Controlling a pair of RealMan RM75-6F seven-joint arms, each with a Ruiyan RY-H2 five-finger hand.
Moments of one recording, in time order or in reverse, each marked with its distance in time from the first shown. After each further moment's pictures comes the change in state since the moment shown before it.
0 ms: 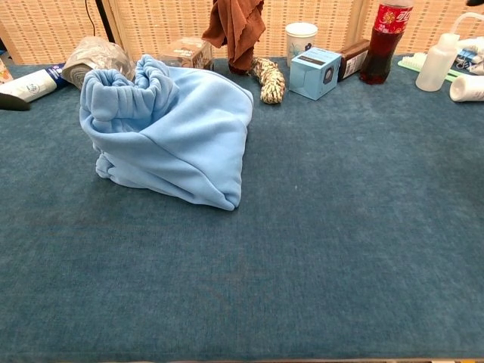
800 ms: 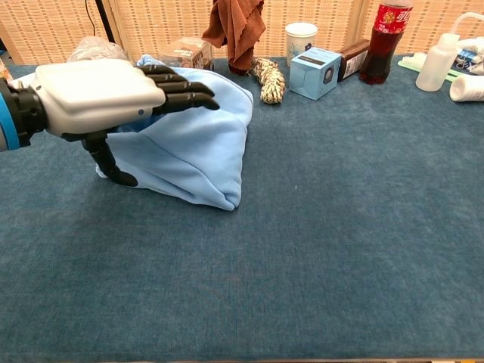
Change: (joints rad) left arm -0.203 -0.274 -0.007 0.082 -0.309 -0.337 0.464; right arm -0.215 -0.043 -0.045 0.087 0.006 0.139 0.220
